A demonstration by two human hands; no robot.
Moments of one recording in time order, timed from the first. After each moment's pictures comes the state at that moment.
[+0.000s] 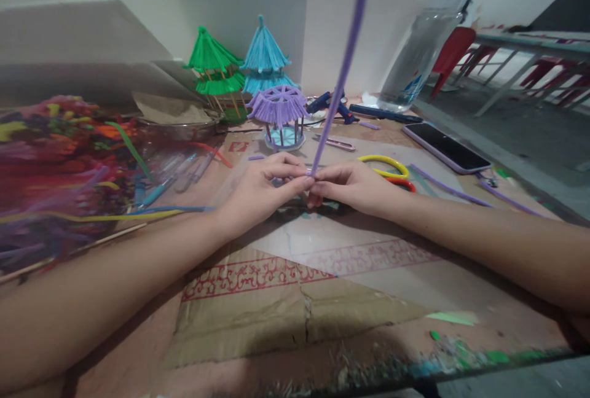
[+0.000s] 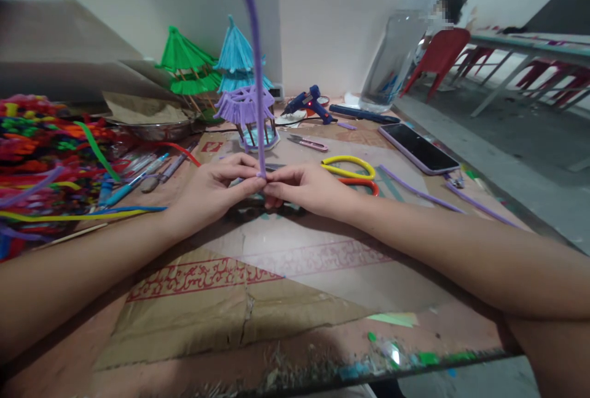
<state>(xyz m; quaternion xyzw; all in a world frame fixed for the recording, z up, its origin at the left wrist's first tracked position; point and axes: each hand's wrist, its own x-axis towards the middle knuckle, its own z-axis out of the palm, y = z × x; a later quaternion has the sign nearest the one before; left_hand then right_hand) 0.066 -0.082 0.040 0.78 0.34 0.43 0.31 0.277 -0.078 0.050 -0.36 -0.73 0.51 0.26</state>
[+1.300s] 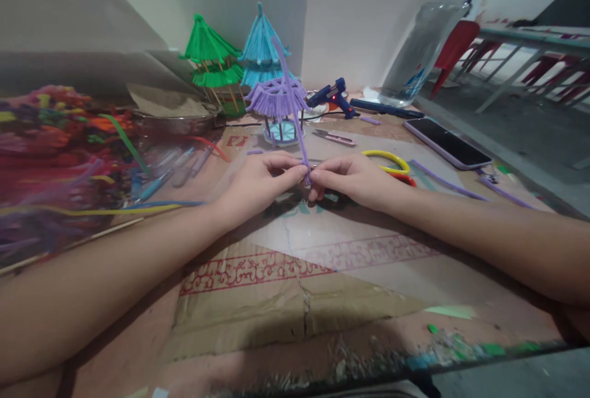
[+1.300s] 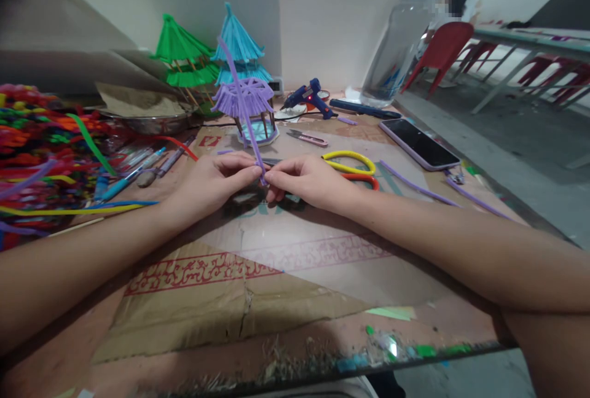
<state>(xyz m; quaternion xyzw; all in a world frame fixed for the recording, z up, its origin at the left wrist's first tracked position) 0.067 -0.078 0.039 0.76 0.38 0.40 0.34 0.276 -0.078 0.053 -0.39 -0.74 0.48 0.26</state>
